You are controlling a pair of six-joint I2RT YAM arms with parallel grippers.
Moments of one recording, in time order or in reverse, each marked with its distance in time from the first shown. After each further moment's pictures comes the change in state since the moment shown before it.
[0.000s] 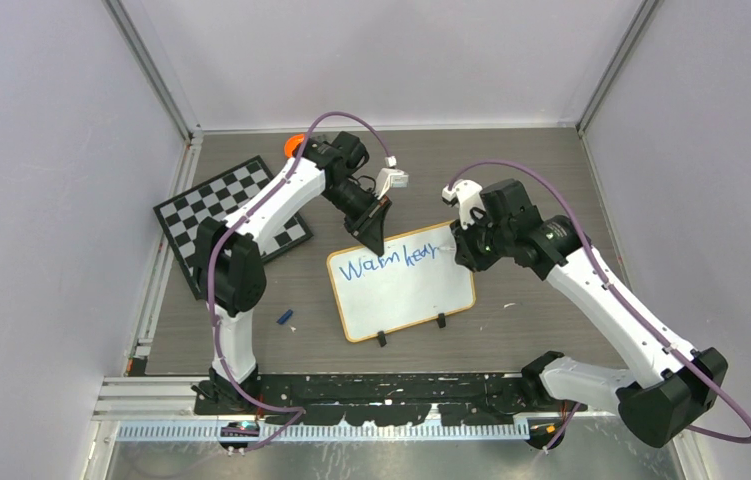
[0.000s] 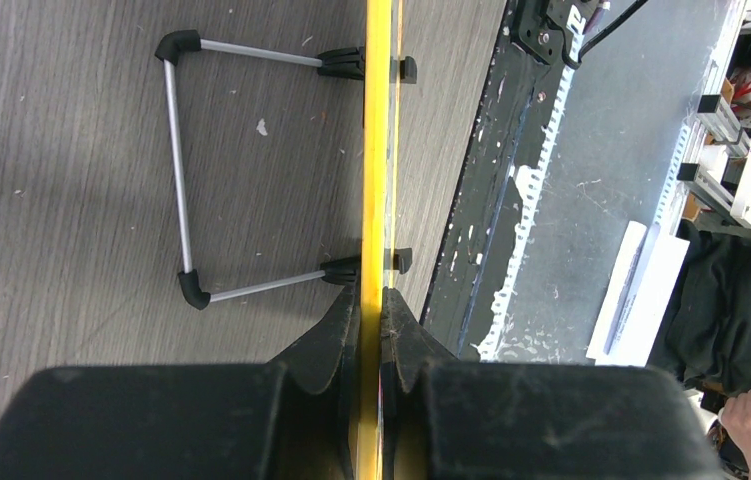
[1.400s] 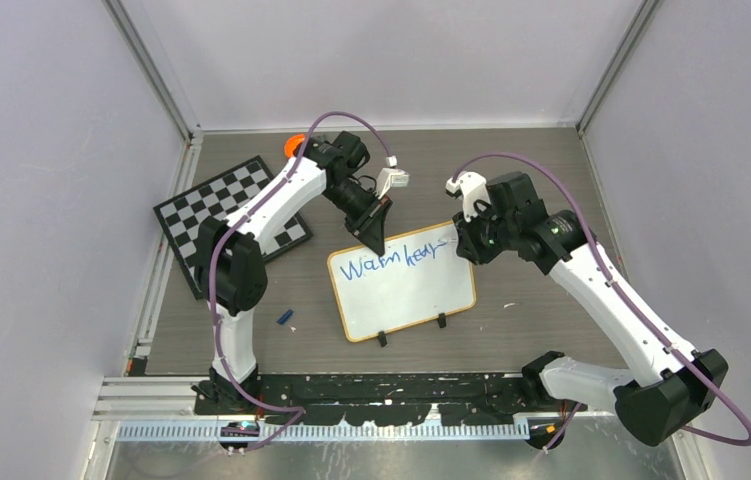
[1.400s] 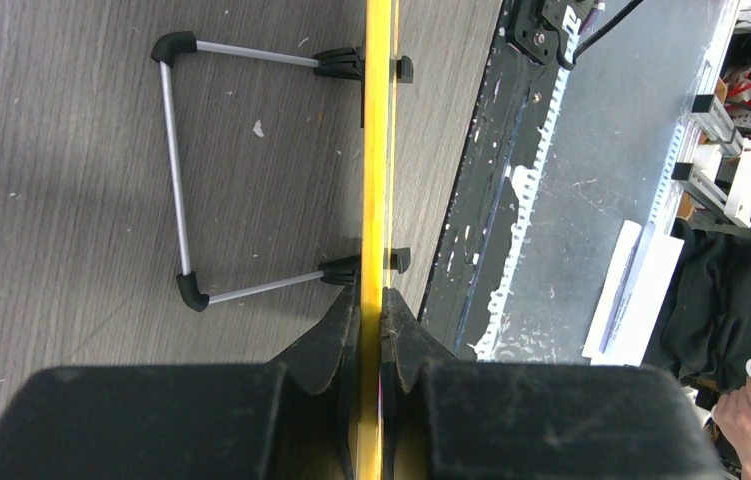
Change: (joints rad) left arm -0.002 0.010 0.010 -0.007 0.007 0.000; right arm -0.039 0.011 0.042 -0.003 -0.027 -0.029
